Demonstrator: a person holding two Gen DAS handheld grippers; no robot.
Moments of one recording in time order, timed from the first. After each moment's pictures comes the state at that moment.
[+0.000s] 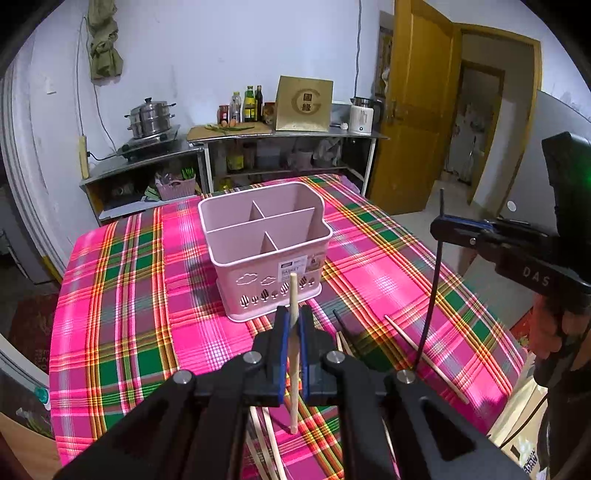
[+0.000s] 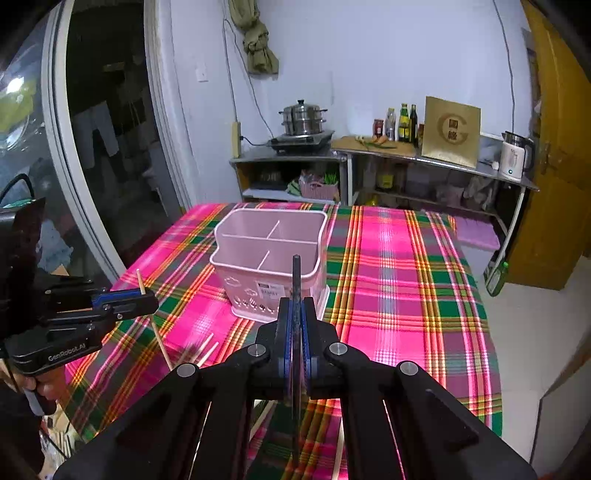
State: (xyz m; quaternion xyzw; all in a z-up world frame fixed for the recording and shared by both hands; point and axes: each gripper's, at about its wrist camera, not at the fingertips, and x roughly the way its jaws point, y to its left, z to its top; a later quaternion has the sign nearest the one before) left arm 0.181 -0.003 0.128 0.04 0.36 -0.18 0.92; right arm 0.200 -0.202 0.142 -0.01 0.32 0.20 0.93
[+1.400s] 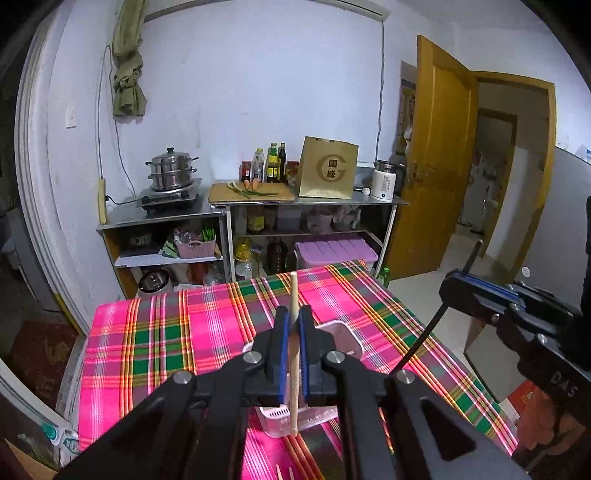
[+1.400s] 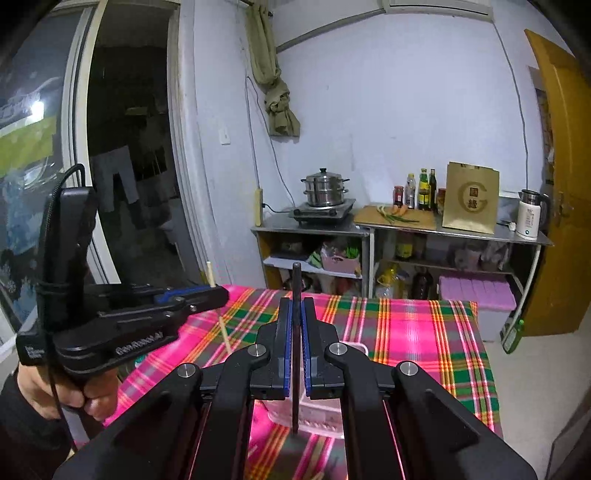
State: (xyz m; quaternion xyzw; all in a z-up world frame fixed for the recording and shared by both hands) left arm 0.272 0.022 0.223 0.00 0.27 -0.15 0.95; right arm 0.248 -0.148 0.236 0.01 0.21 0.23 0.95
